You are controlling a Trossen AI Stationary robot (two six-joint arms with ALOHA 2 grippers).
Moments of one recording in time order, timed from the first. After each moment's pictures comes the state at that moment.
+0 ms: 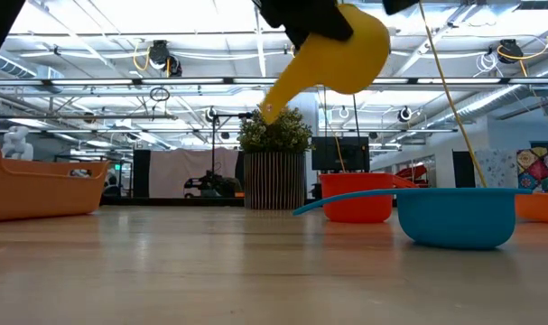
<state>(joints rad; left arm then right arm) -0.12 1.99 1.76 -0.68 0.41 0.22 0.34 1.15 0.80 -0.10 0.10 -0.14</state>
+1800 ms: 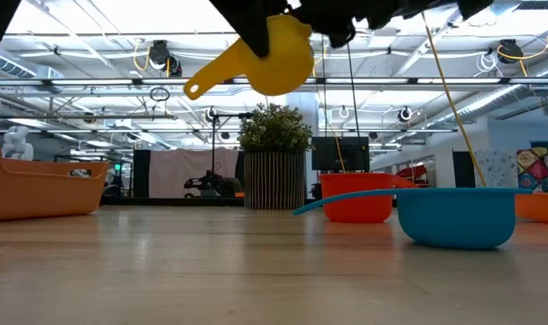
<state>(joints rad) -0.17 1.99 1.93 -1.17 0.13 0.26 0.26 1.39 0.80 0.31 0.04 -0.12</state>
